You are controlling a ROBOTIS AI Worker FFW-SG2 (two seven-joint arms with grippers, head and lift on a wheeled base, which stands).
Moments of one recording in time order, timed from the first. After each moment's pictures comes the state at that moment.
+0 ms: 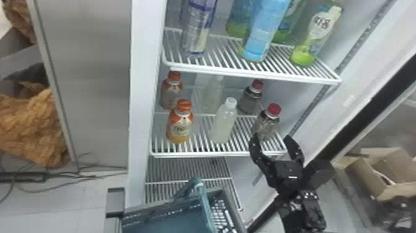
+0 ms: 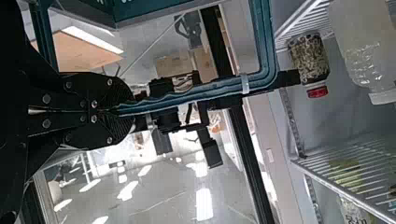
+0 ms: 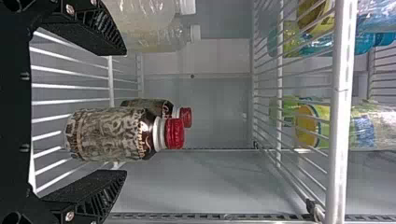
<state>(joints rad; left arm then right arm) 0.16 0.24 -0.42 -1.87 1.26 0.99 -0.38 0.35 -0.10 -0.27 -1.76 -0.20 -0.19 0.14</state>
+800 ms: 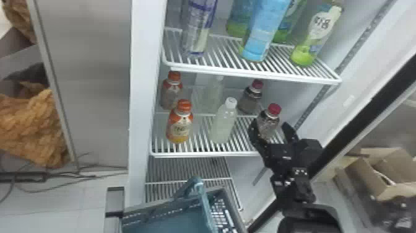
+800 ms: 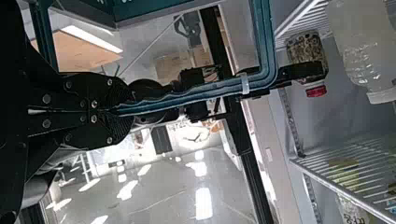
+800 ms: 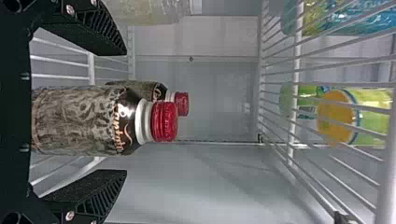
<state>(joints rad) 0.16 0.24 -0.42 -1.87 1.26 0.99 -0.38 0.15 -0.13 -0.28 -1.57 -0.15 -0.19 0.12</state>
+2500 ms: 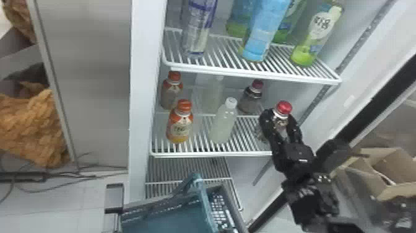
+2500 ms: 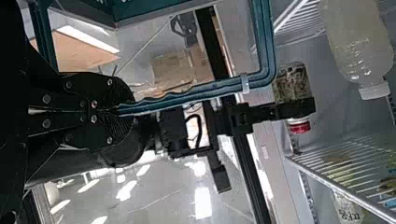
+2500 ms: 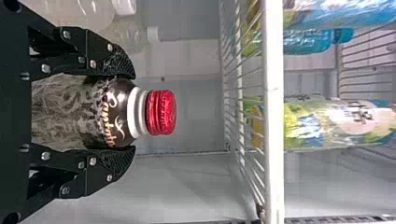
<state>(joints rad) 0.15 0.24 -0.42 -1.87 1.27 0.98 -0.38 0.37 -0.13 -0.28 -1.99 -0.27 -0.01 0.11</state>
